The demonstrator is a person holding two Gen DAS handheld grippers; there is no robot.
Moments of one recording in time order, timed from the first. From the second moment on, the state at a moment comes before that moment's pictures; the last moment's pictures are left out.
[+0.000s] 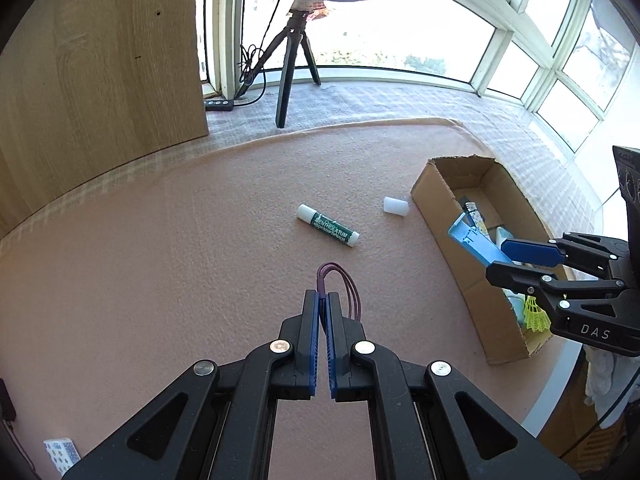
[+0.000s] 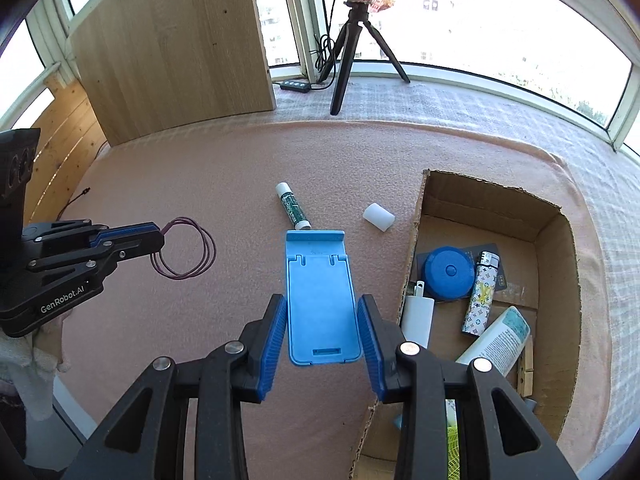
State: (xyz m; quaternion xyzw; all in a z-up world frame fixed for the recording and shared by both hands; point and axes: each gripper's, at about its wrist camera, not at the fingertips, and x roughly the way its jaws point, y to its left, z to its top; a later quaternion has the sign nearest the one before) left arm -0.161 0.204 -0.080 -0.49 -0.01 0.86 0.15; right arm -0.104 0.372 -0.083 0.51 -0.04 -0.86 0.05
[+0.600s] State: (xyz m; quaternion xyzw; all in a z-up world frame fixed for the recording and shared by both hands) left arm -0.202 0.345 -0.053 -0.46 0.04 0.85 0.25; right arm -0.046 0.480 -0.069 0.49 -0.09 -0.87 -0.05
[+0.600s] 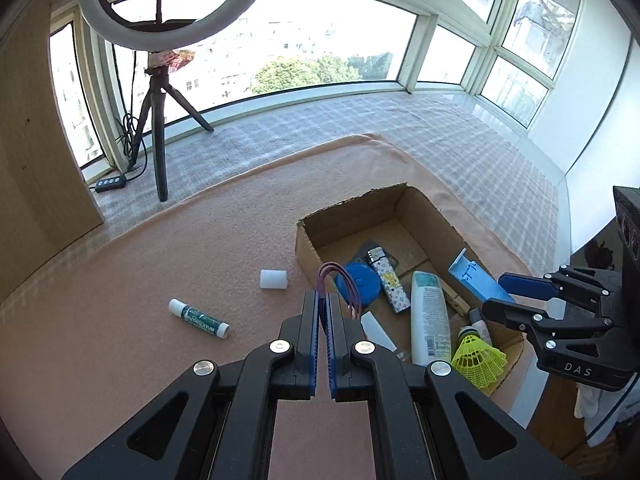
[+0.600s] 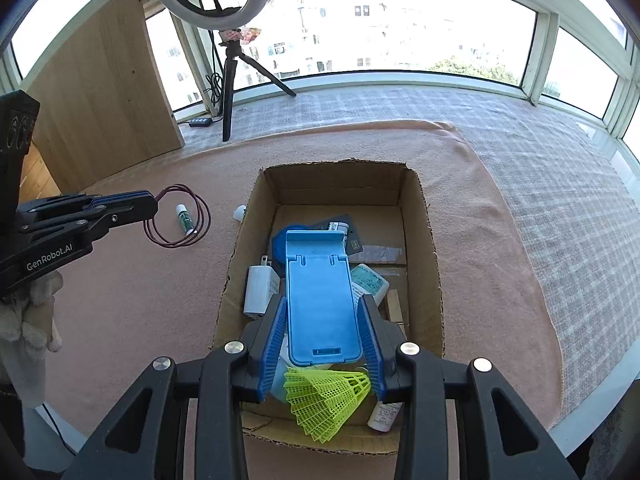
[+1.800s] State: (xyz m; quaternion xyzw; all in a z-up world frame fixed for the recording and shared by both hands) left arm -0.259 0.450 -0.092 -0.48 0.06 0.84 0.26; right arm -0.025 0.523 -0.084 0.48 -0.12 -0.87 -0.06
